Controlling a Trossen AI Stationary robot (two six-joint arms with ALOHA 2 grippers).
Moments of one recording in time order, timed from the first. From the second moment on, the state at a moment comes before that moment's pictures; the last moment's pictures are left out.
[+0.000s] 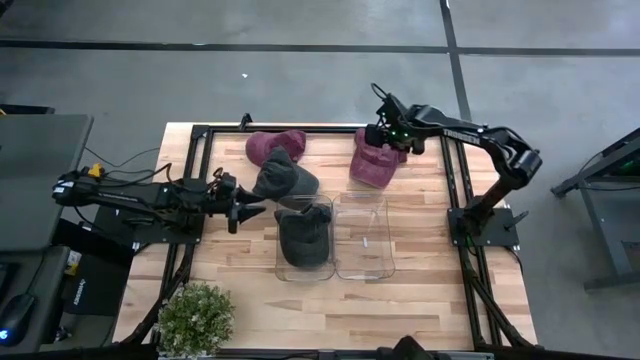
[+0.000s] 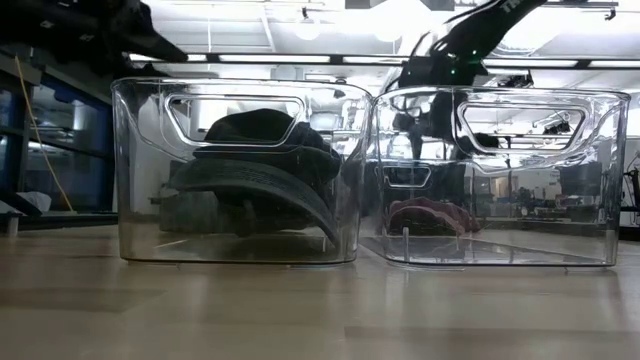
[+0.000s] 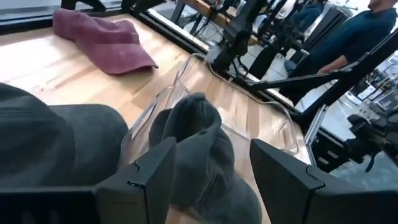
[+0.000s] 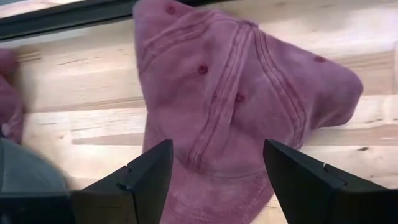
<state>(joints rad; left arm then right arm) -0.09 0.50 0.33 -0.03 -0.20 -0.57 -0.73 1.62 1.18 -0.74 0.01 0.96</state>
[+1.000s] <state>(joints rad) -0.09 0.24 0.33 -0.23 -0.23 -0.61 -0.75 1.82 1.18 -0.62 -0.08 1.04</state>
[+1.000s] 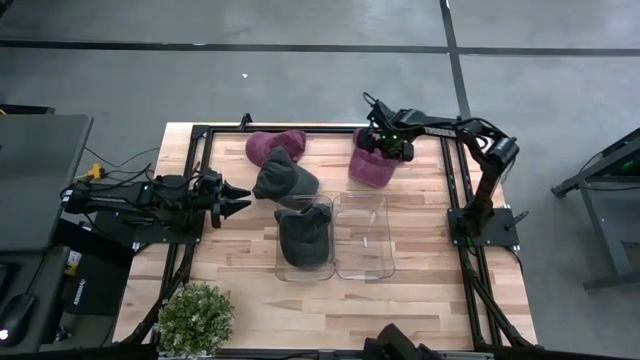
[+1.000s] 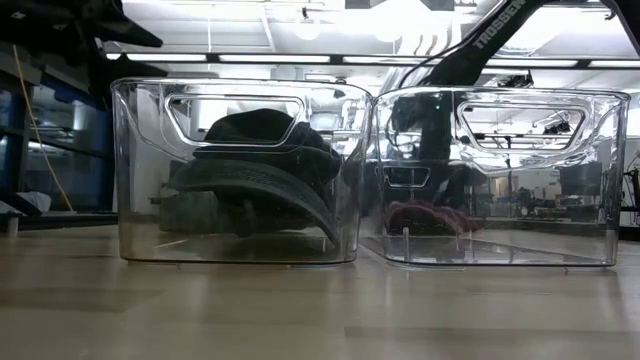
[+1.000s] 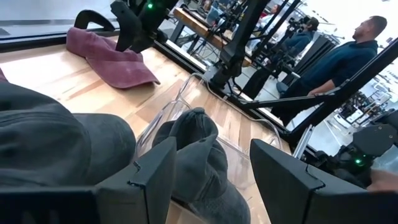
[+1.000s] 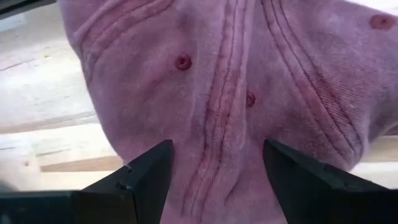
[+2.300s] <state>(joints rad) -0.09 0.24 0.33 -0.24 -0.30 -0.61 -0.75 1.75 1.18 -0.58 -0.12 0.87</state>
